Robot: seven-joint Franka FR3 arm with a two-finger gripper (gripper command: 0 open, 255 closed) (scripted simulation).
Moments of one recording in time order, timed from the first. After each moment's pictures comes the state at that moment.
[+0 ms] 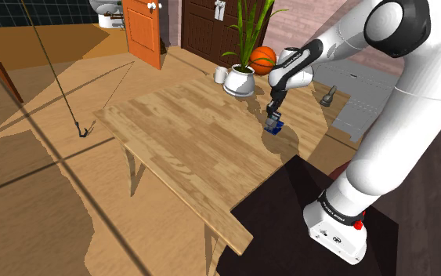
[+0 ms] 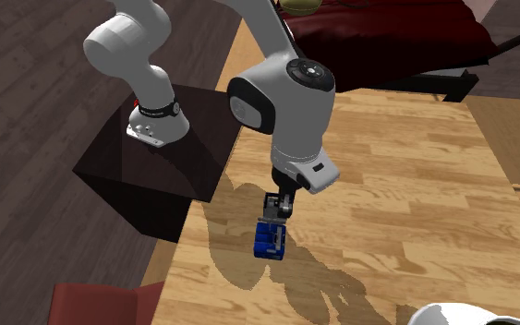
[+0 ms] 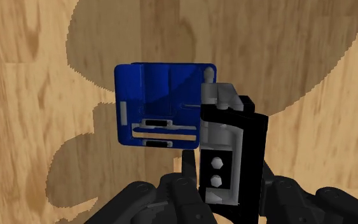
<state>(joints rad) -0.14 0.20 -0.36 -2.30 -0.07 2.52 -0.52</state>
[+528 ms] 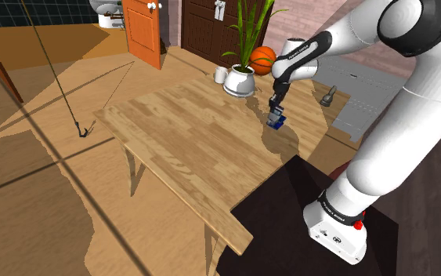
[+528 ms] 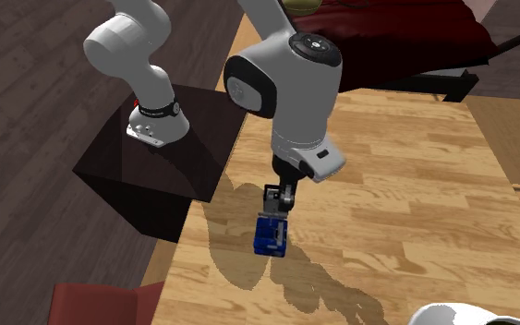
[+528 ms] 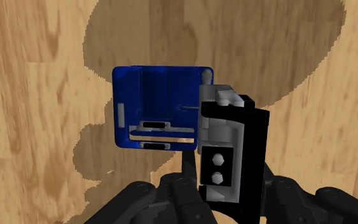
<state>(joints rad) -0.13 0.12 -0.36 -2.28 -0.10 2.43 -0.51</state>
